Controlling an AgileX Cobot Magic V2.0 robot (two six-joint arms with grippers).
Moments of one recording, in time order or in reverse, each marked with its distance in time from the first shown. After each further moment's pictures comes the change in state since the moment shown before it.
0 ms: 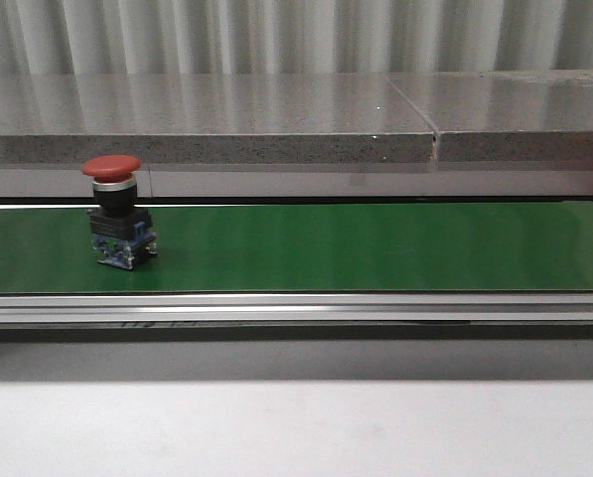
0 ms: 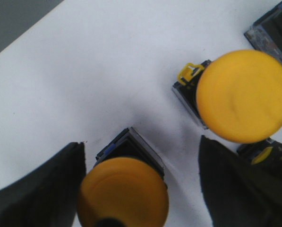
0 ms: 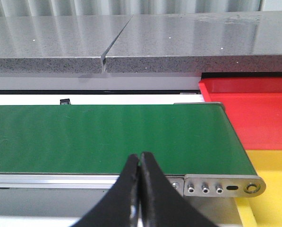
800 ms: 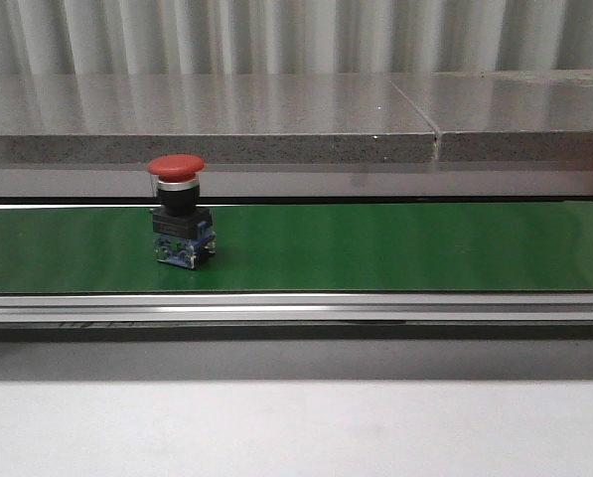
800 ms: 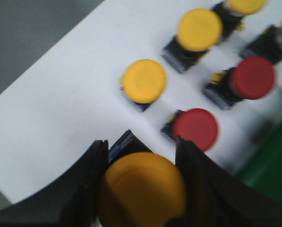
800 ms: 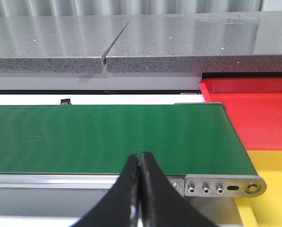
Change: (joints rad) left arm -0.109 -0.332 0.000 -0.087 0.115 0.143; right arm 0.000 0.000 0.000 0.000 0.000 0.000
